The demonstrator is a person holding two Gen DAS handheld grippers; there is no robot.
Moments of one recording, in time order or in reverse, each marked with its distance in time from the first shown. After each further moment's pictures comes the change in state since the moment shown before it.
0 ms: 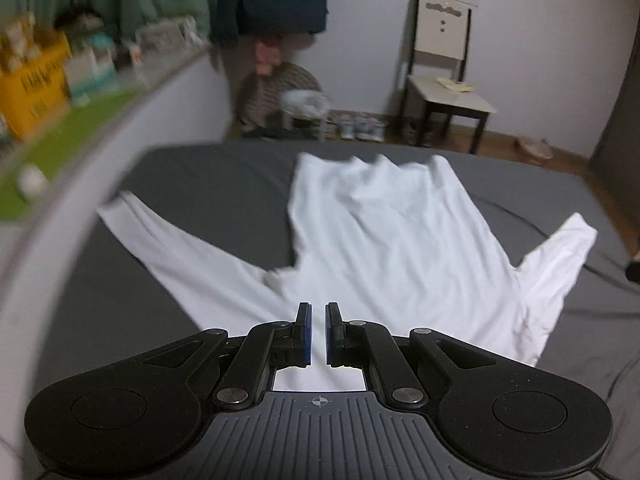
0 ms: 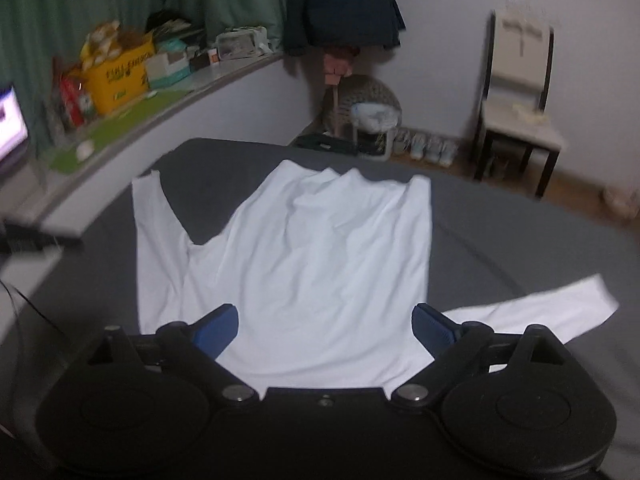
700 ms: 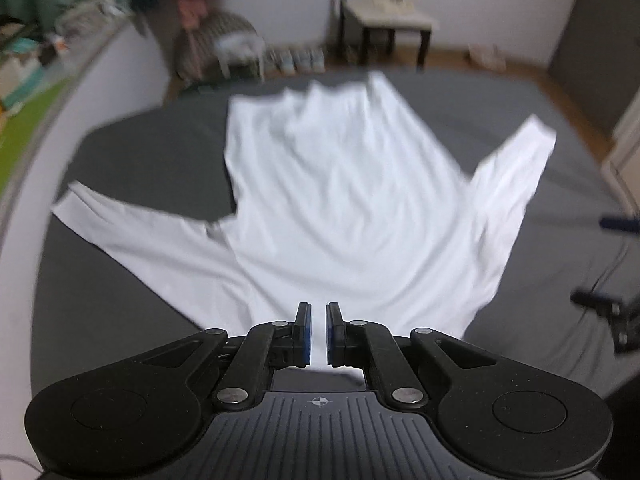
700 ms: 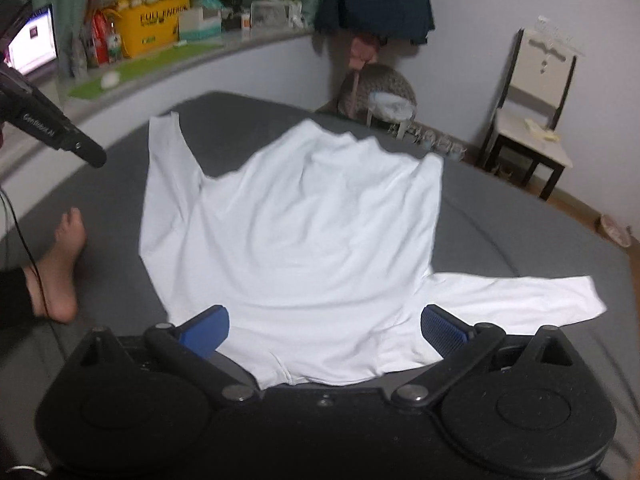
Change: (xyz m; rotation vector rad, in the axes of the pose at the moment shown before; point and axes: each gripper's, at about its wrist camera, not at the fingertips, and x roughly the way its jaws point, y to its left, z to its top) left arm 0.037 -0.047 -0.006 0.197 0.266 -0.123; right arm 0.033 0.032 -0.085 -0.111 0.042 -0.002
